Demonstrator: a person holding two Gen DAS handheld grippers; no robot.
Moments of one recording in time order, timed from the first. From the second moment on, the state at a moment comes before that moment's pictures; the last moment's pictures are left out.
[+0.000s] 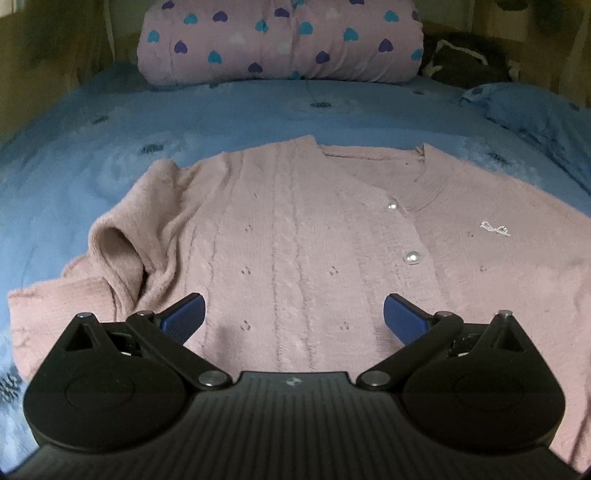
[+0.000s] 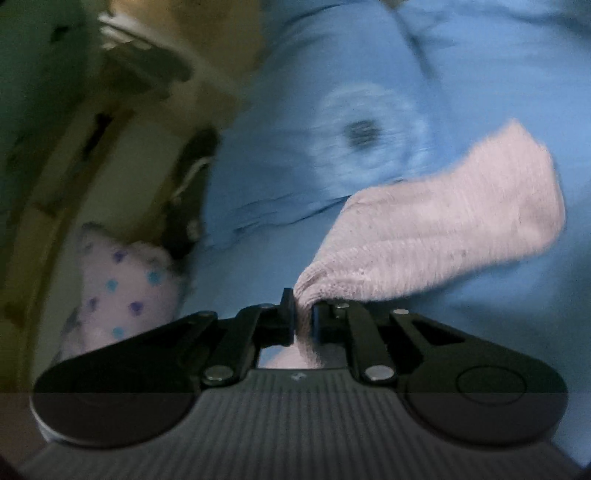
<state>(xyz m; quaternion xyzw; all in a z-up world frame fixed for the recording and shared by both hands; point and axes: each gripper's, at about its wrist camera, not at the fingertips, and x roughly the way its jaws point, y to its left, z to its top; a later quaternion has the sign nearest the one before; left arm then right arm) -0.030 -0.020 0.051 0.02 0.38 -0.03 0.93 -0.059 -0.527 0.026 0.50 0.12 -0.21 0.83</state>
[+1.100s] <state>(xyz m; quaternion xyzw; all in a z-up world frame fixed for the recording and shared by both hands) -0.019 0.039 0.055 -0.02 0.36 0.00 0.93 0.003 -0.302 0.052 0.31 0.22 0.08 0.92</state>
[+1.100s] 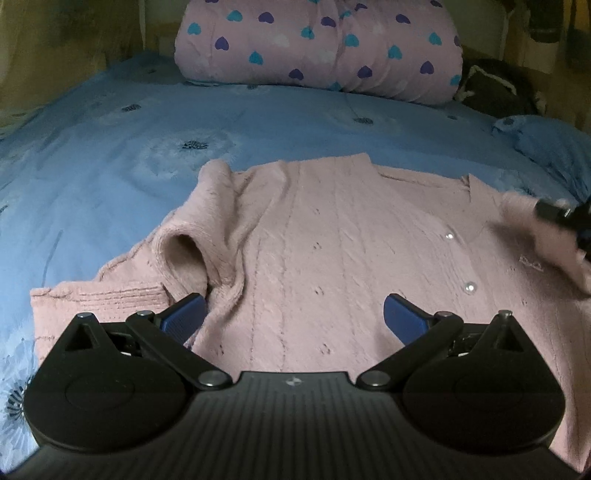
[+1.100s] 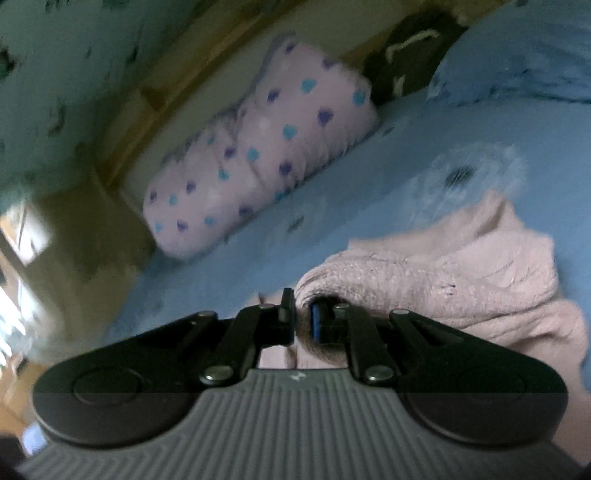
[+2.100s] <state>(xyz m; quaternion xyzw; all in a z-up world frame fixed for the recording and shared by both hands) -0.029 0.033 0.070 0.00 0.36 0.02 0.93 -0.005 -0.246 0.050 0.18 0.35 0.13 0.91</state>
